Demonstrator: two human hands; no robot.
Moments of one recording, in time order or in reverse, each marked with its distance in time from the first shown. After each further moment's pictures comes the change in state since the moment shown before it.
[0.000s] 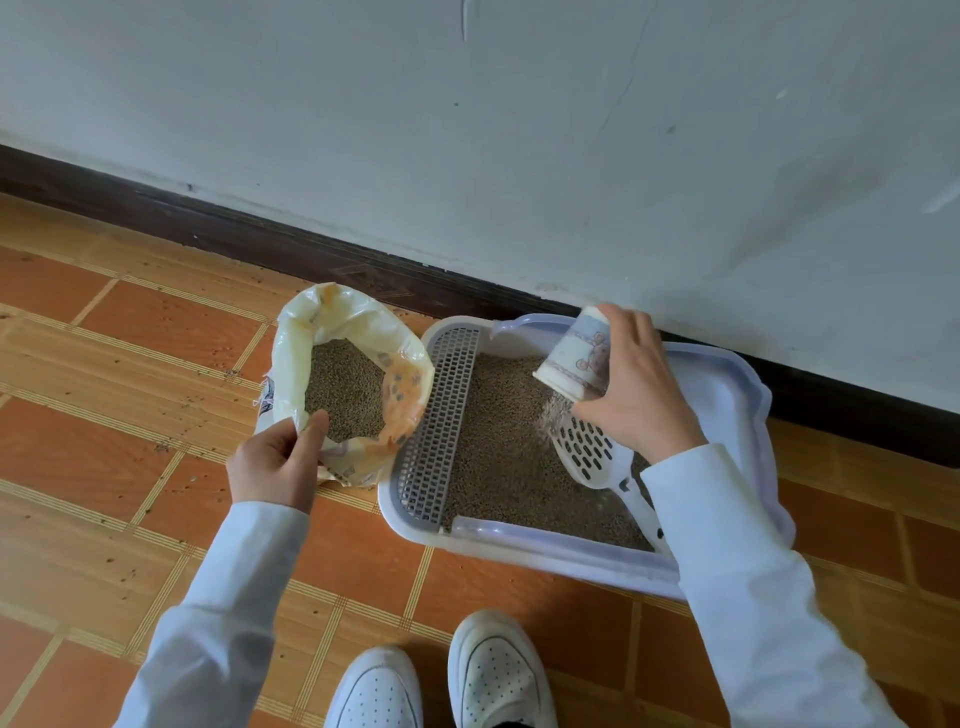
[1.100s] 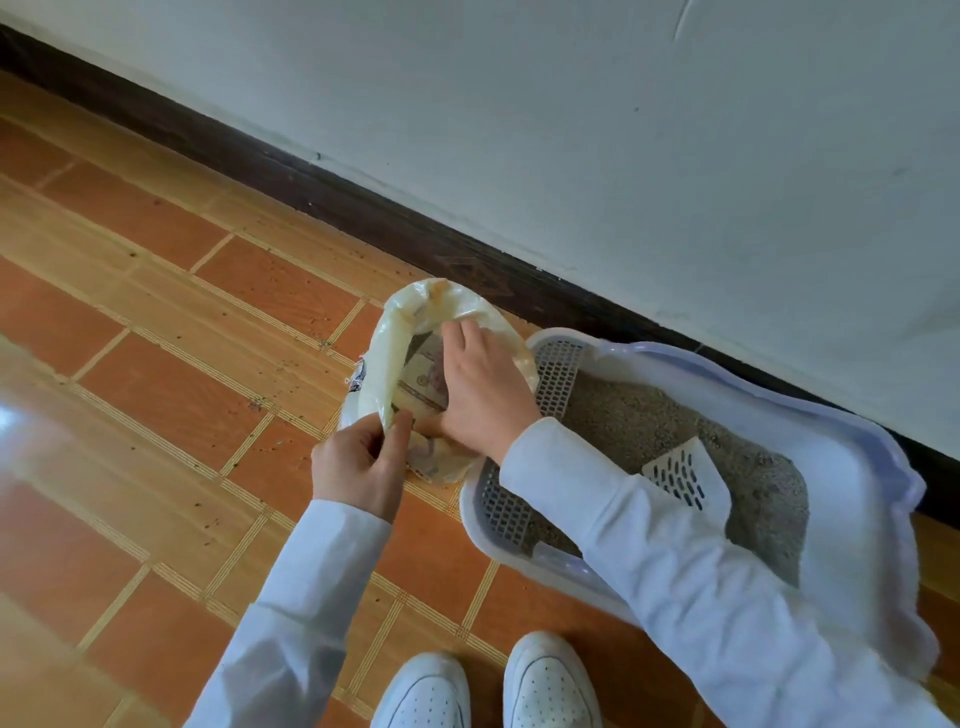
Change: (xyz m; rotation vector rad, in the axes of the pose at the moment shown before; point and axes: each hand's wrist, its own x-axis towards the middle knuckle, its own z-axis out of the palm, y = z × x) left_hand 0.004 -0.006 -0.015 0.069 0.026 0.083; right_hand 0.046 -0.180 0.117 -0.226 -0.181 -0.537
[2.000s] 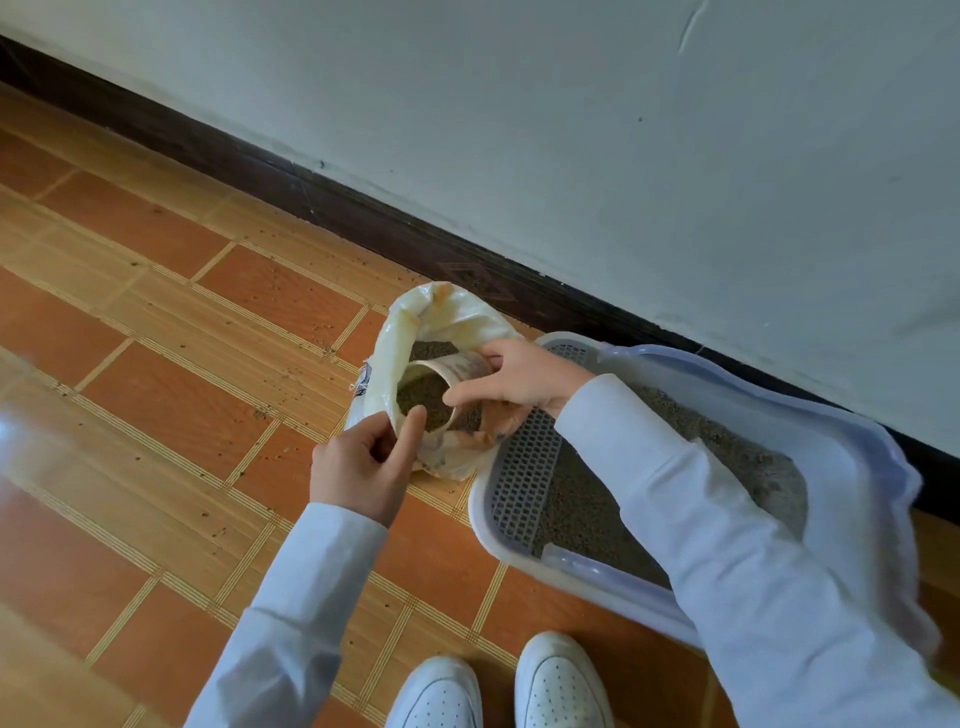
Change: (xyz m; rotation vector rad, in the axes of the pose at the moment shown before) left_hand 0.007 -0.005 -0.012 0.092 -0.068 0.145; right_hand 0.010 0.044 -0.019 0.950 -0.487 0.393
